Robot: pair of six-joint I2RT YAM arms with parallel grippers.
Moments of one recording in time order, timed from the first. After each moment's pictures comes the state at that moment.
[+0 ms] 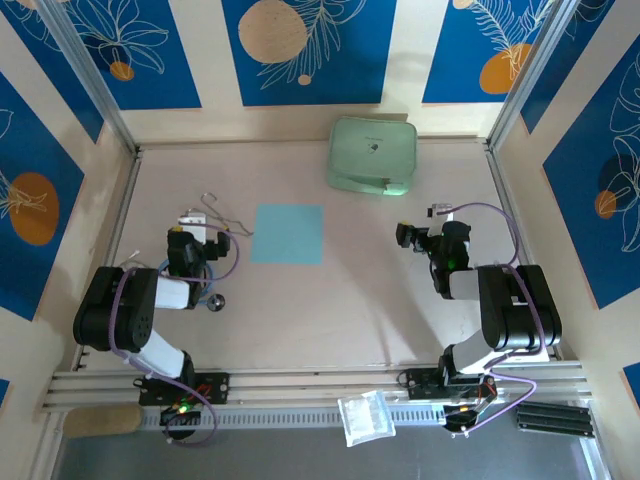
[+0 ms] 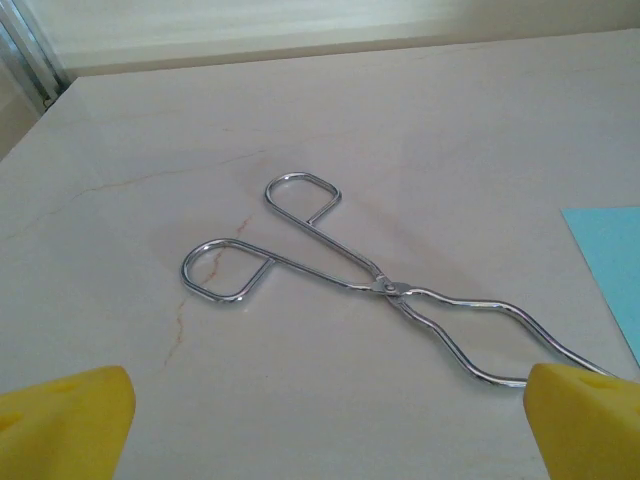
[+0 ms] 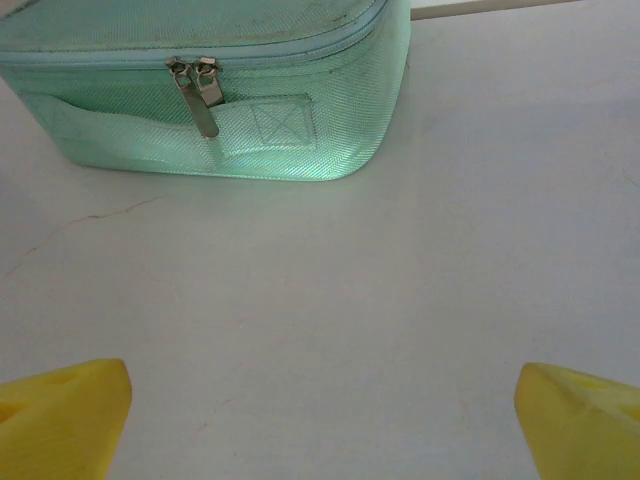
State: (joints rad) left arm -0.06 1.57 0.36 0.86 -0.09 0.03; right arm 0.01 1.52 0.40 0.71 -0.13 0.10
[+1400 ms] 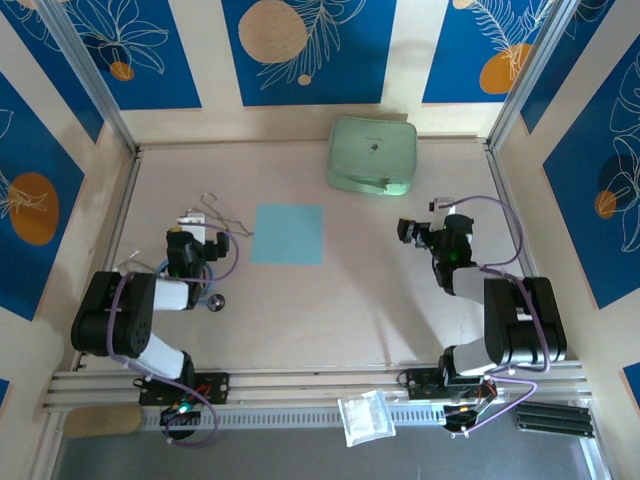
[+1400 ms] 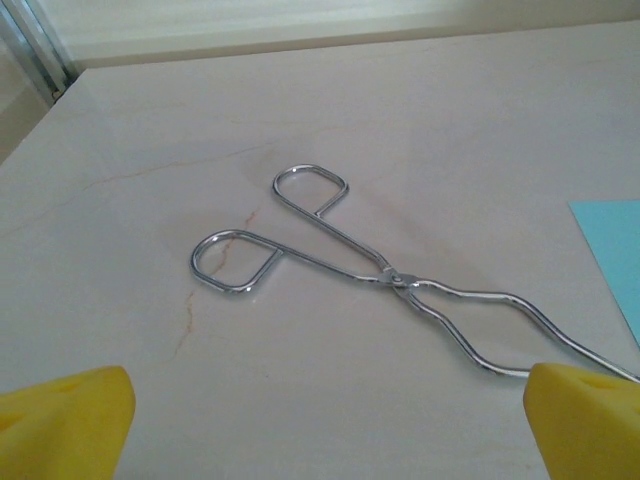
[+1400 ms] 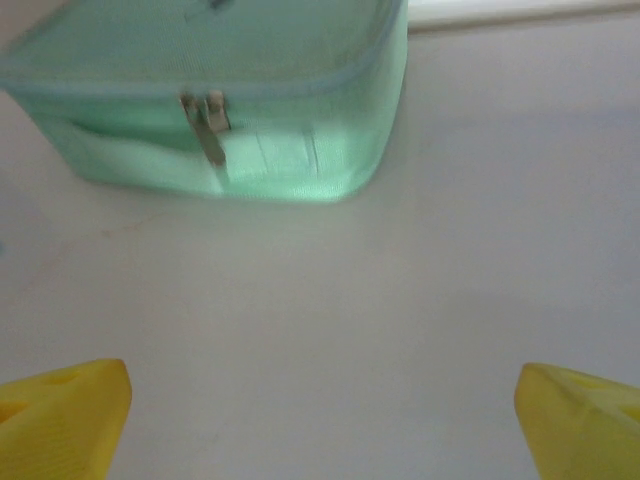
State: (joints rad) left arm -0.07 1.50 0.36 0.78 -0.11 0.03; right arm 0.02 1.41 0.47 0.52 -0.12 0.09
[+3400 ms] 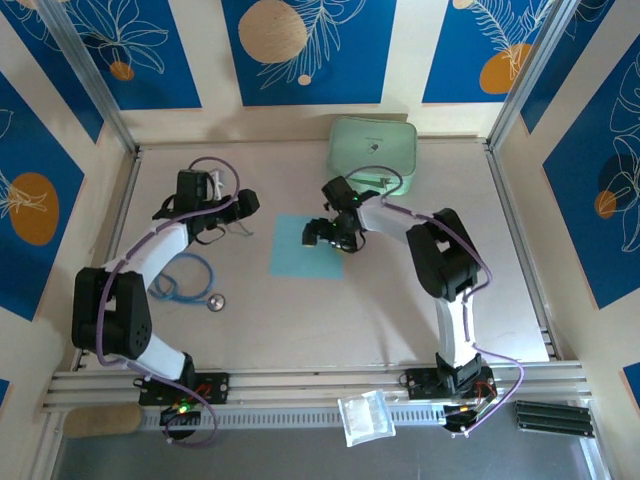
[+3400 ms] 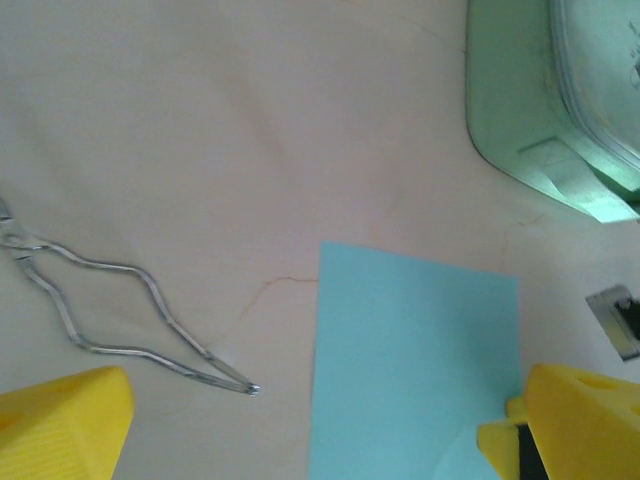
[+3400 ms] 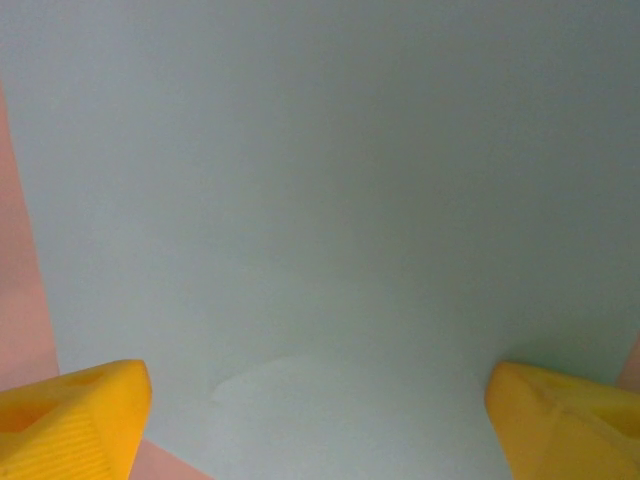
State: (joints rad) left arm -0.16 1.54 1.04 -0.26 0.32 -0.46; right arm 0.56 2.01 1.39 -0.62 -0.29 0.62
